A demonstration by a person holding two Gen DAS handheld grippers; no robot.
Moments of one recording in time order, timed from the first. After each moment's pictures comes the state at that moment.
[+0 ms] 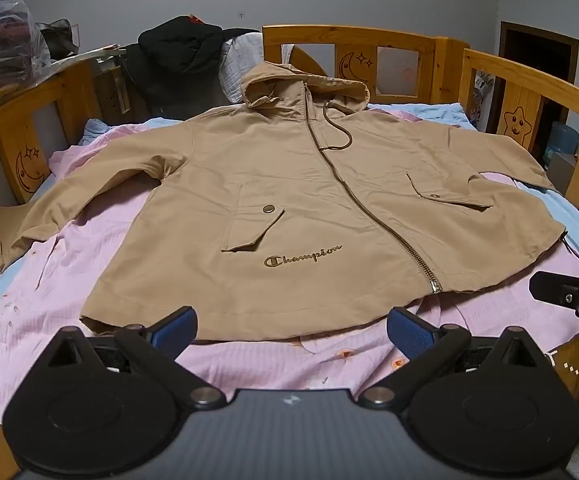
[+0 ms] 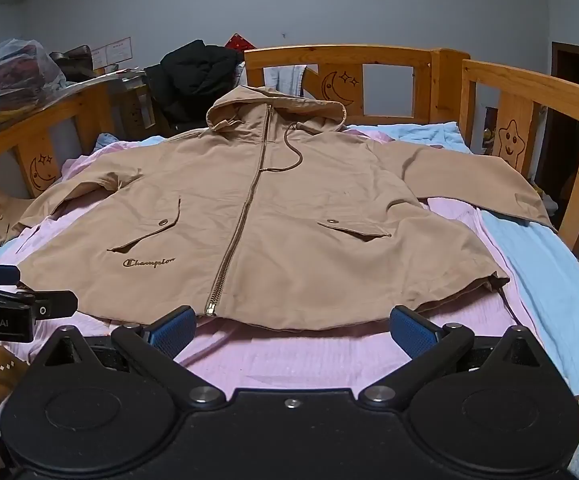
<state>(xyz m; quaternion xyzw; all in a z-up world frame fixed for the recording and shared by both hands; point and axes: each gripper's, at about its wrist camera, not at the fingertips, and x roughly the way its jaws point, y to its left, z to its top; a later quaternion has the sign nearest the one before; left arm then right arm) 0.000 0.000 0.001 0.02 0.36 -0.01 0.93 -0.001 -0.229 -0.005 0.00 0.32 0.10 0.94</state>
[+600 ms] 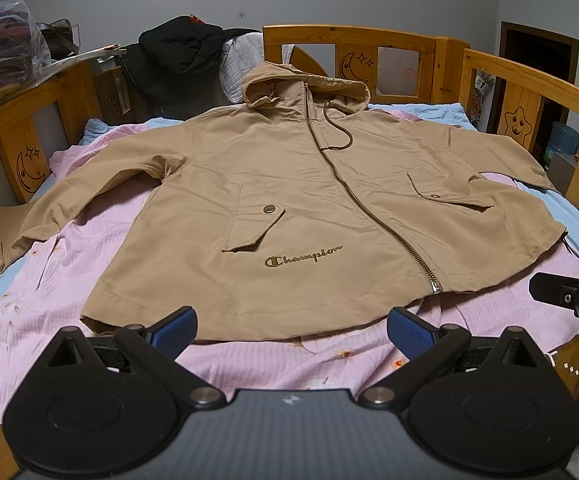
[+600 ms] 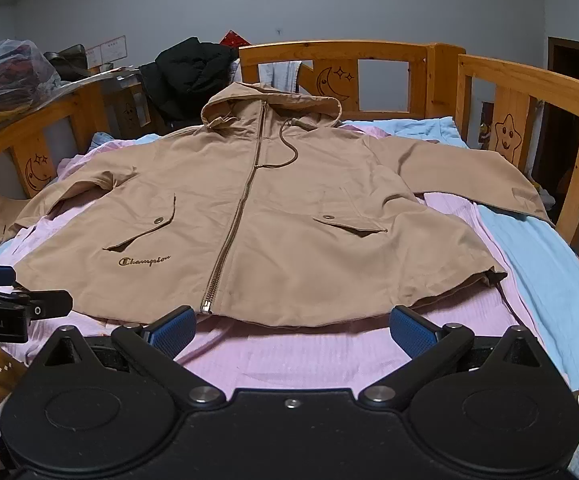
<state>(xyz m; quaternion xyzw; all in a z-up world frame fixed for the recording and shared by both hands) 0.000 0.000 0.000 0.02 0.36 -0.01 0.93 0.001 -0.231 -0.008 0.01 0.32 0.09 0.94</state>
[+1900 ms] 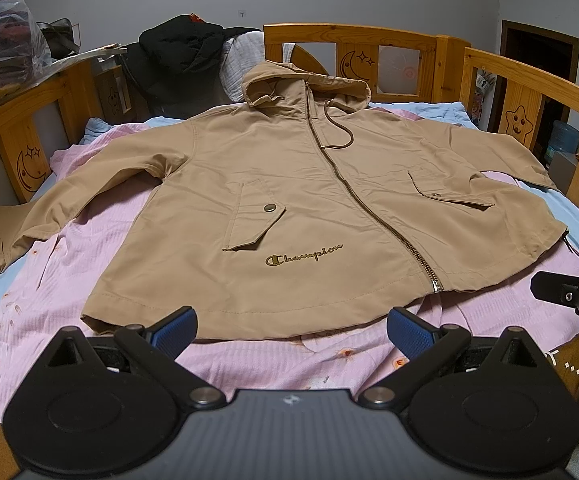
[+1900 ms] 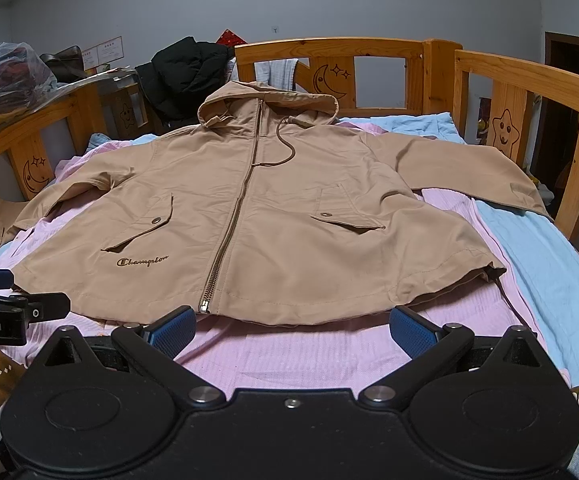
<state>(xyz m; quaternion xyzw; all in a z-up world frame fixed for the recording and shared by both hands) 0.000 0.000 0.000 0.02 0.36 -0.01 0.93 0.002 -0.232 -0.008 0.01 0.32 0.09 0.94</state>
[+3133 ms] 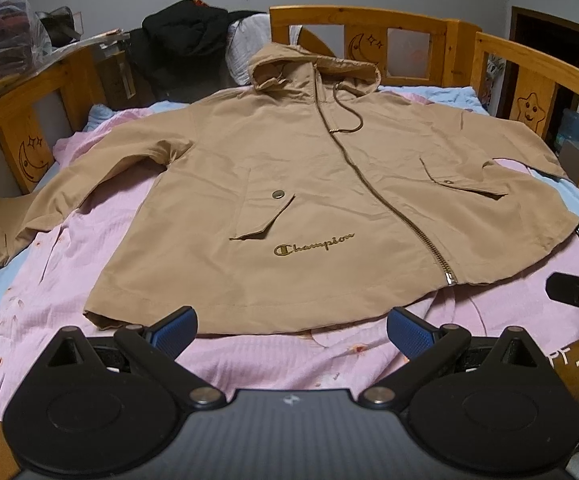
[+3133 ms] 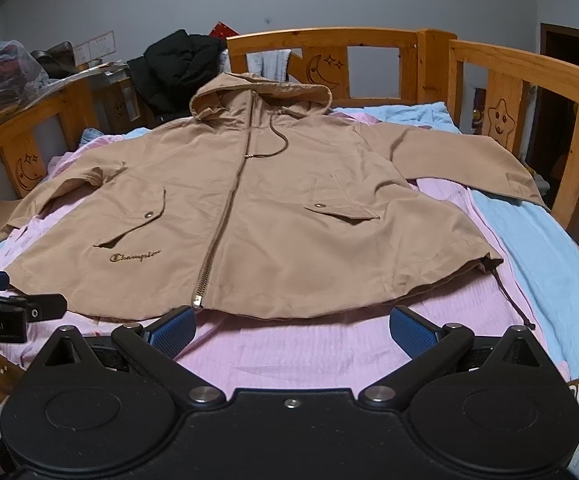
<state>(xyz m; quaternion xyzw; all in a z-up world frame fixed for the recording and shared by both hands) 0.015 0.004 -0.004 0.02 0.39 0.01 0.92 0.008 -0.231 -0.012 0.01 0.34 0.08 0.94</state>
